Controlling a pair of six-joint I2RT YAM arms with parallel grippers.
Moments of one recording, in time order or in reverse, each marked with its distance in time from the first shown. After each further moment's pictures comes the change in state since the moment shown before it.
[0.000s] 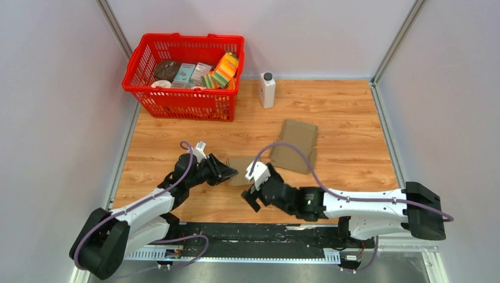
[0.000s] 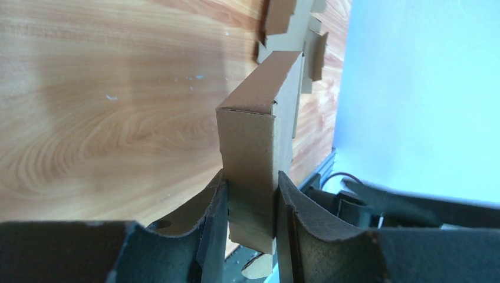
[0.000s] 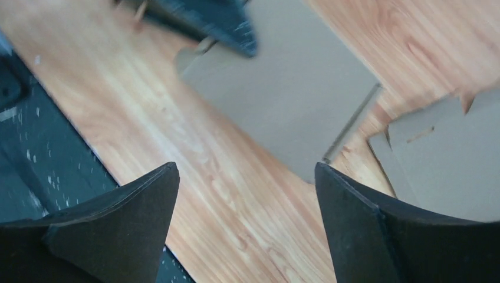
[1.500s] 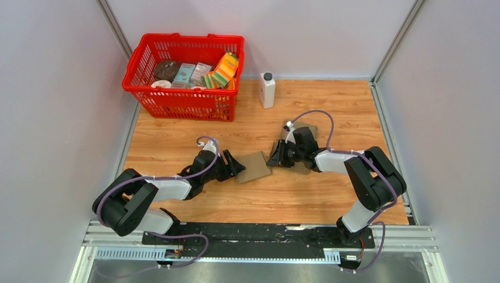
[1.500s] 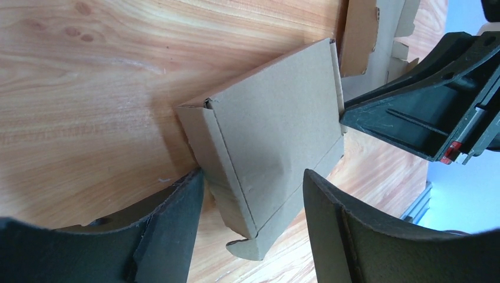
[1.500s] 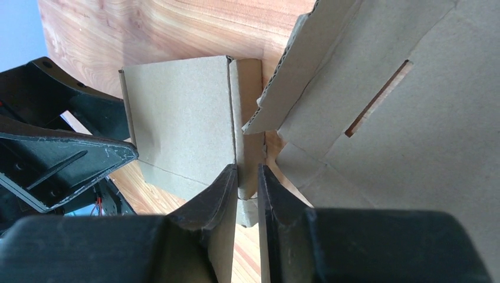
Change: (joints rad) left arm -0.119 0.333 0.105 0.130 -0.240 0.199; right arm -0.788 0.484 0.008 0.298 -0.864 0.393
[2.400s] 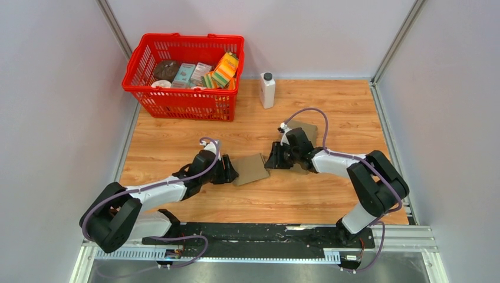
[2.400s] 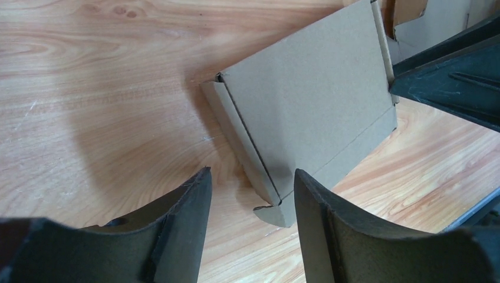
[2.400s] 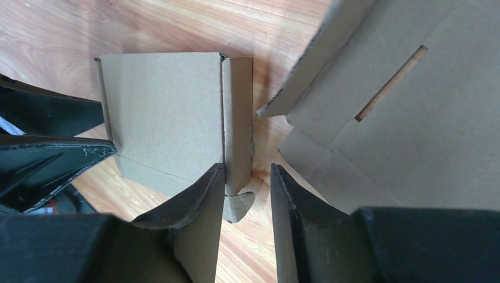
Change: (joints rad) left arm -0.021 -0.156 0.048 -0.343 -0.060 0.232; right arm 0.097 -0.049 0.055 -0.157 0.155 -0.094
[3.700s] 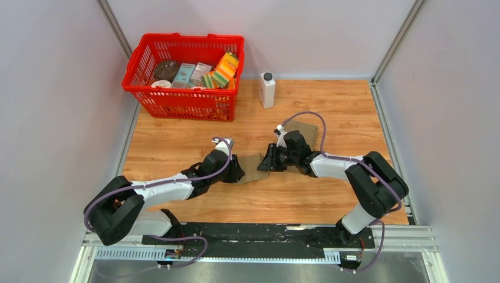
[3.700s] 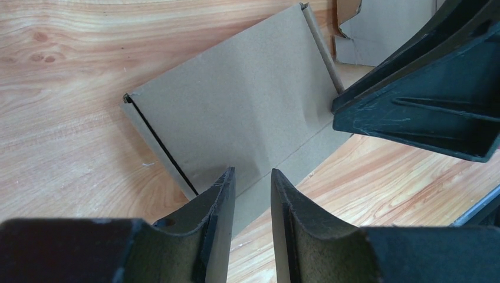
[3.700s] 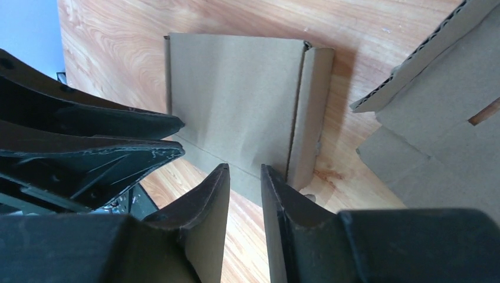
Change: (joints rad) left arm -0.141 0.053 0.081 0.022 -0.105 0.039; right arm 0.035 -0.018 -0.054 0.152 -0.121 0.143
